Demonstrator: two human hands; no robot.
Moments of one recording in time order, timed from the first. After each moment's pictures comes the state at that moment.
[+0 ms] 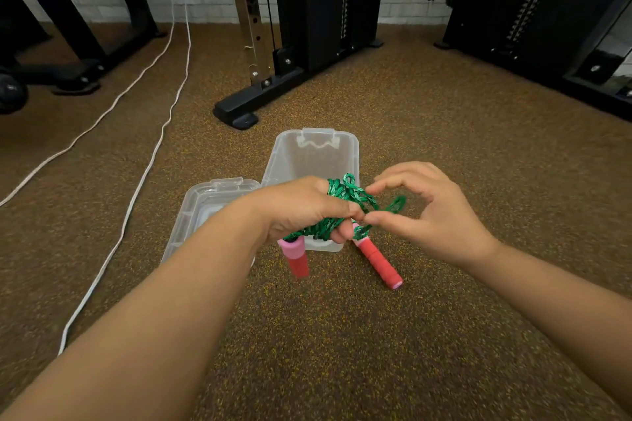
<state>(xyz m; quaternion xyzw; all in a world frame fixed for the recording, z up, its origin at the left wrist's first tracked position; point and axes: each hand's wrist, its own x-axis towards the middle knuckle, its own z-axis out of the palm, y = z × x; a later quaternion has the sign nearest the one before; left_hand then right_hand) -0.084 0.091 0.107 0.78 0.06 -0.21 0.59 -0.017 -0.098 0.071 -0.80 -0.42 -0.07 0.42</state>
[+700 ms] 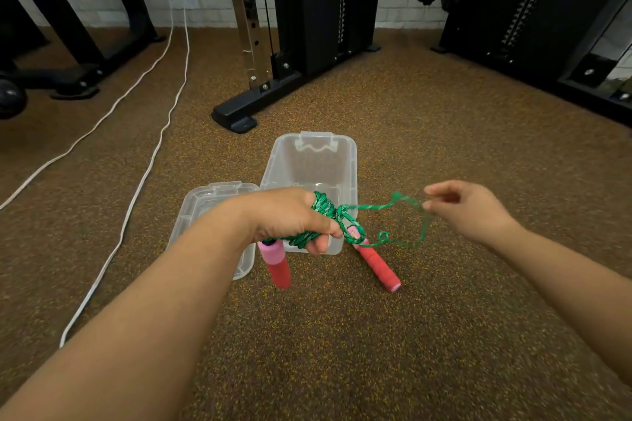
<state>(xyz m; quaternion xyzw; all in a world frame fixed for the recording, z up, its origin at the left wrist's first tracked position) -0.086 0.107 0.105 0.82 0.09 -0.26 0.50 0.036 -0.140 0.045 -0.90 -0.10 0.13 0.42</state>
